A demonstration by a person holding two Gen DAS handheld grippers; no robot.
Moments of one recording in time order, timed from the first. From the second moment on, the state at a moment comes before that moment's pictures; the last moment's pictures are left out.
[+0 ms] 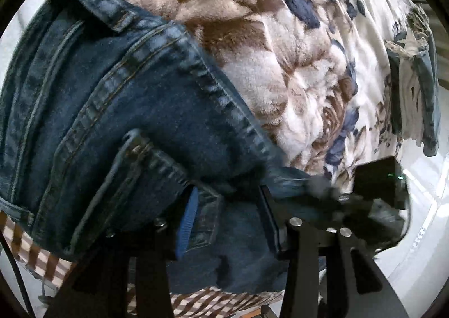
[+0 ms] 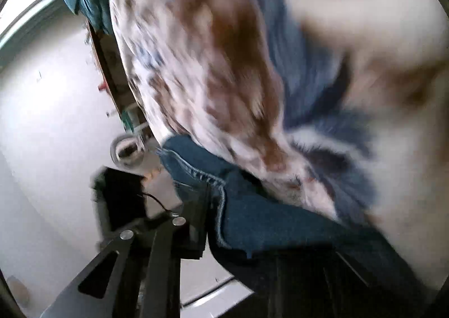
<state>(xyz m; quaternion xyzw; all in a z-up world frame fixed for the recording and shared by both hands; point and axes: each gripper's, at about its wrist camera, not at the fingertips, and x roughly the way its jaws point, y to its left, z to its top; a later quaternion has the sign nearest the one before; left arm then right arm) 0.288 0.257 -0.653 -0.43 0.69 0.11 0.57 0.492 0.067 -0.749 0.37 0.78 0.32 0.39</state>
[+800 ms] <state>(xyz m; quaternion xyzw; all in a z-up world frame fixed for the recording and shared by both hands) 0.311 0.265 -0.617 -0.36 0.69 0.10 0.63 0.471 -0.021 -0.678 0.08 0.74 0.25 0.62</state>
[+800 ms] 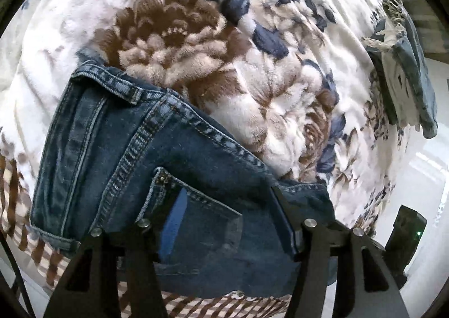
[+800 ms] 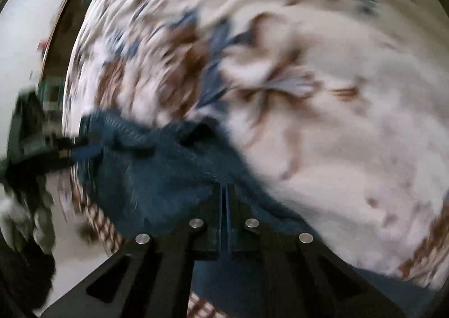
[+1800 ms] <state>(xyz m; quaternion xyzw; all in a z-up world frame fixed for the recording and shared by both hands) 0.310 0.272 -0.613 -0.33 0.68 0.09 0.65 0.459 -0.118 -0.675 0.18 0.76 0.17 0.60</state>
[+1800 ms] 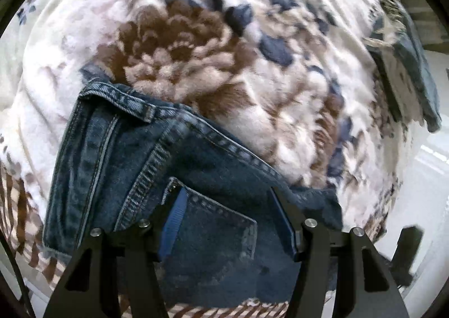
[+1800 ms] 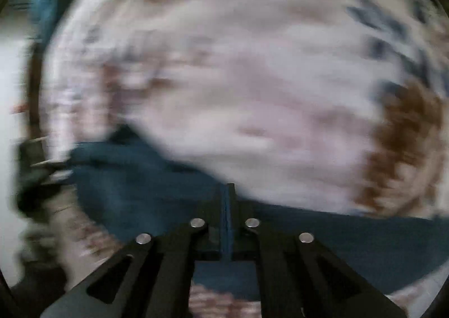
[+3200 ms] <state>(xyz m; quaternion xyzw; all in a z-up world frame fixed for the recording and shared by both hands) 0.310 0.291 -0.606 -0.20 0.67 0.06 0.72 0.467 0.008 -0.724 0.06 0.79 0.15 0.59</state>
